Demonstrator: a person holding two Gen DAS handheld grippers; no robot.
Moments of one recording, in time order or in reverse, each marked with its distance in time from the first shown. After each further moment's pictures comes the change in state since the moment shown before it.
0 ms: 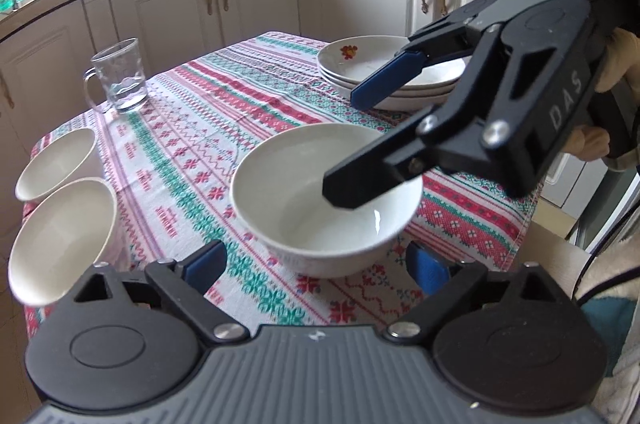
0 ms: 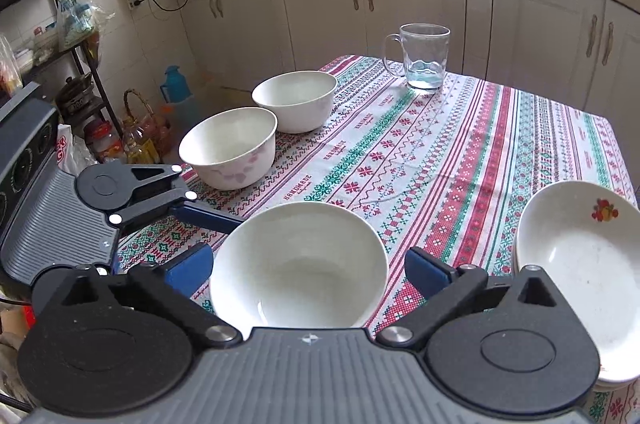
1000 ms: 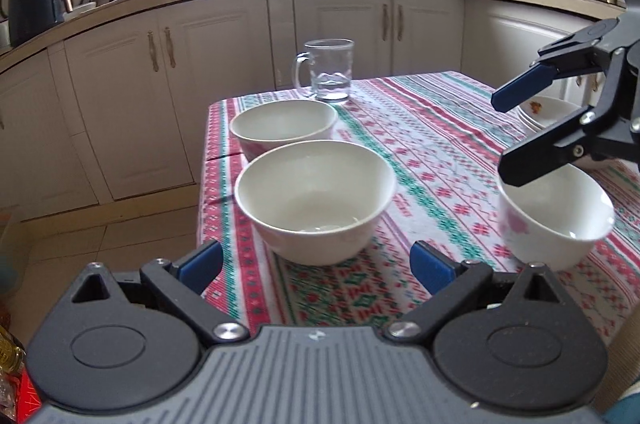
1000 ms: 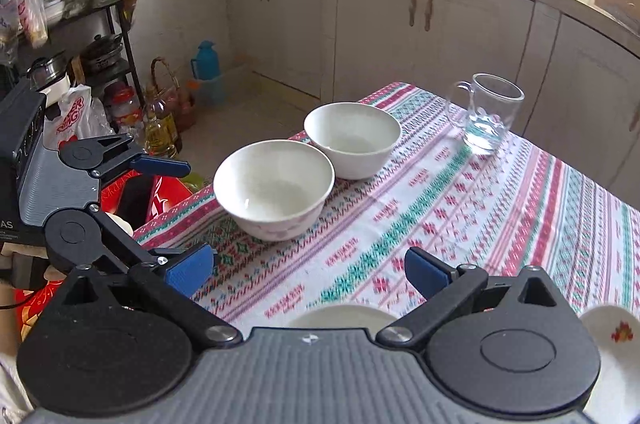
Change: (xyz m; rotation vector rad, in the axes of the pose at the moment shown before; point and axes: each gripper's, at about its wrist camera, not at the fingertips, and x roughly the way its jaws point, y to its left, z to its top) left arm -0.041 0.102 -0.047 -0.280 -0.116 0.367; right arm 0.043 0.048 0.064 -0.198 0.035 0.032
